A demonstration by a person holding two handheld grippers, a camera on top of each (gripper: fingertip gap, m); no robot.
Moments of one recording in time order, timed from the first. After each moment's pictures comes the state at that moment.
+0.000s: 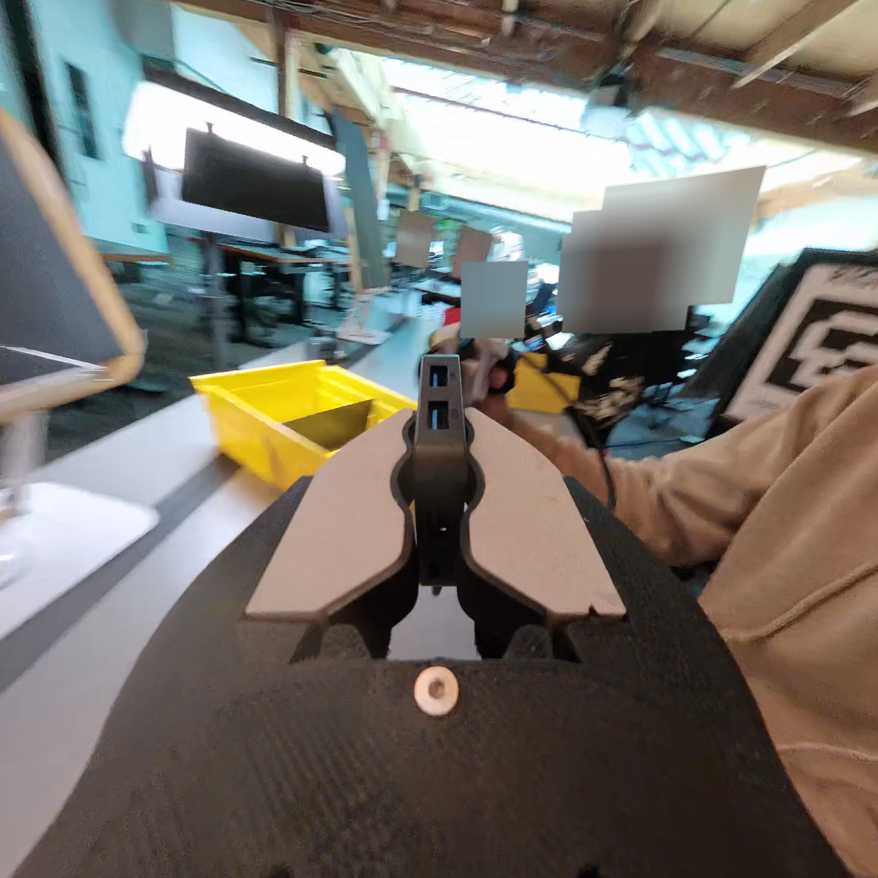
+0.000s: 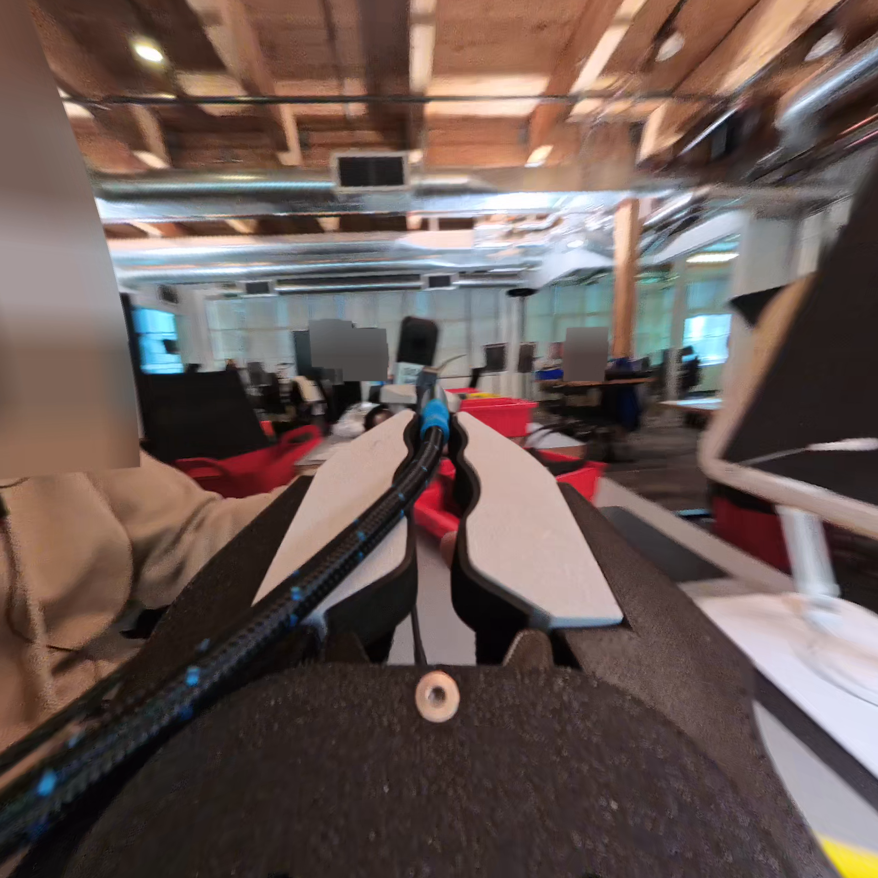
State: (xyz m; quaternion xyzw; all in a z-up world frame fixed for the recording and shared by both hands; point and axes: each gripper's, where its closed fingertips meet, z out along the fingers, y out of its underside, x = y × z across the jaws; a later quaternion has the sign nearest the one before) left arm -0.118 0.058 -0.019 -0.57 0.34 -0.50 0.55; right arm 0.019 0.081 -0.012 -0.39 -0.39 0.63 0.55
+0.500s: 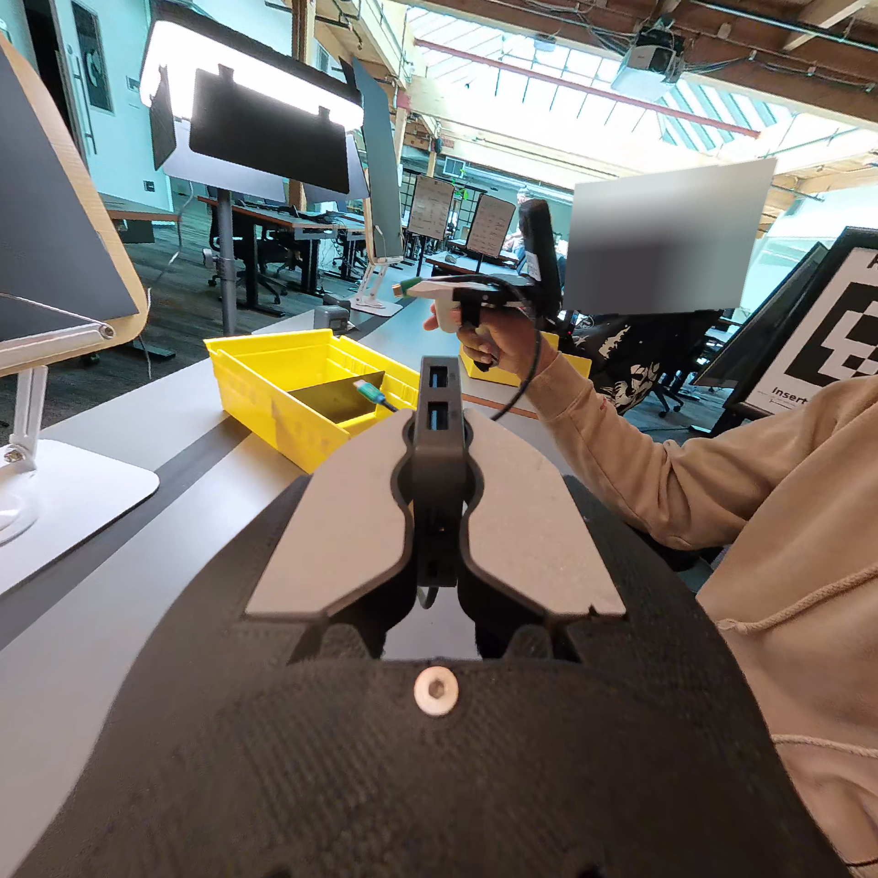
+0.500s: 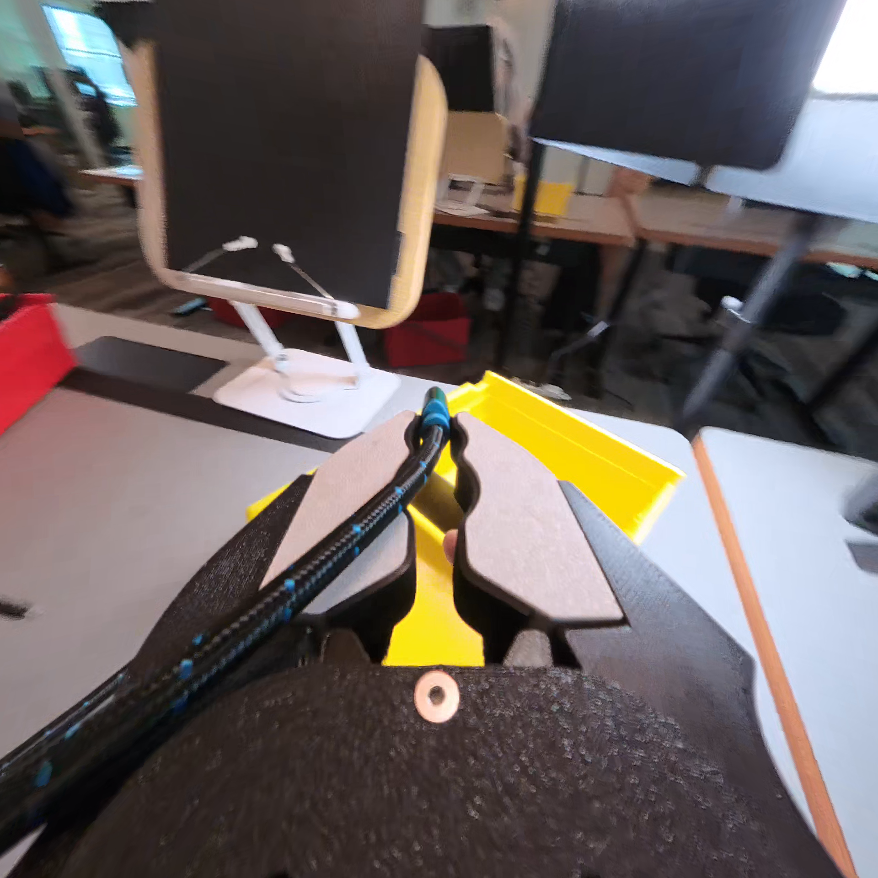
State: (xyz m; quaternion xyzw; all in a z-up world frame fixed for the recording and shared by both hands) left arm -0.121 0.065 -0.034 -0.61 0.33 -0.48 0.54; right arm 0.176 0.209 -0.046 -0.73 -0.19 0.14 0.64
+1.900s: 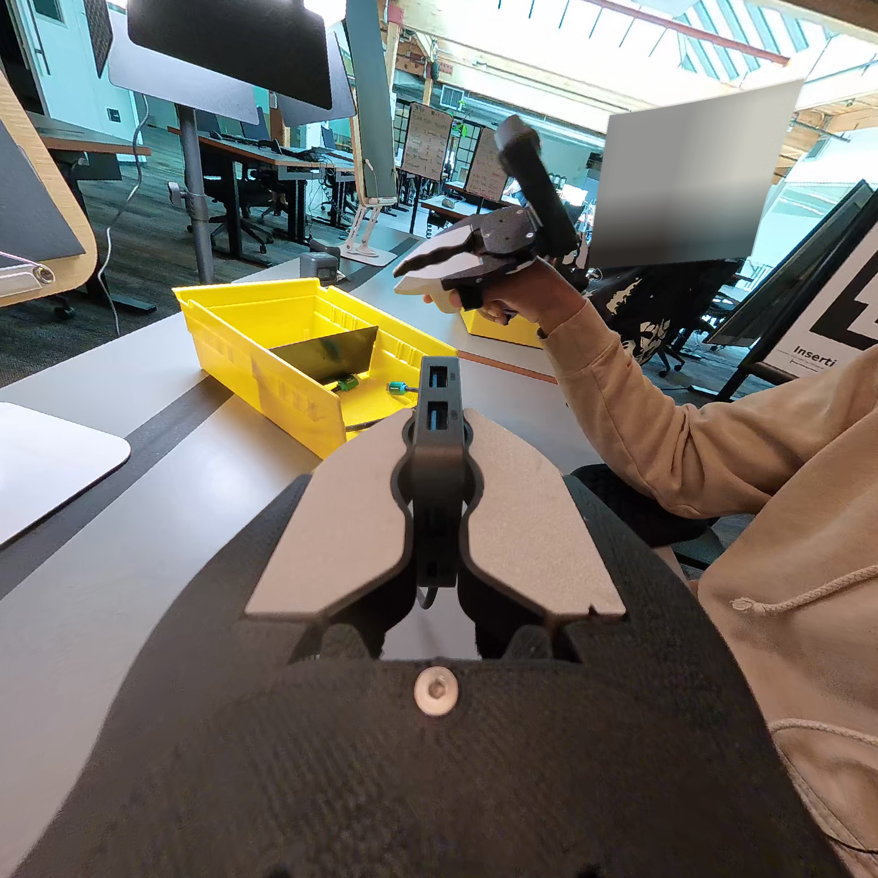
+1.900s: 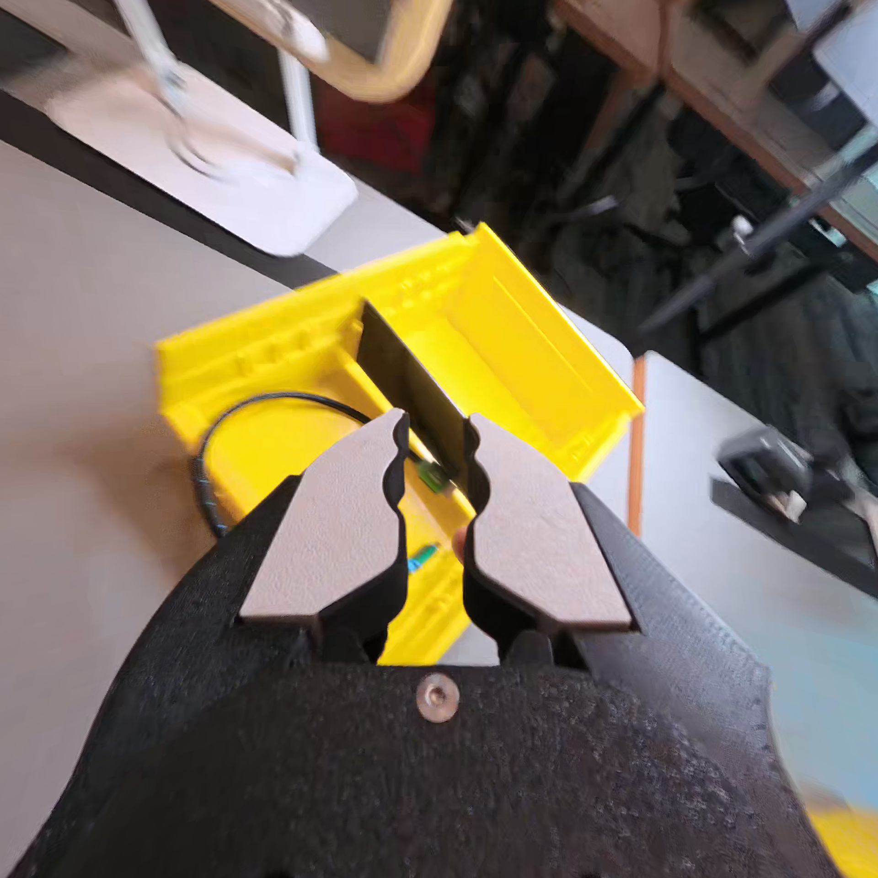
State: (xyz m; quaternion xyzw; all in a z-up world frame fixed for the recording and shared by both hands) left arm -0.096 0.069 -0.062 -0.63 0.36 -0.47 0.50; right arm 0.171 0.207 -0.099 -0.81 -0.31 -0.04 0.49
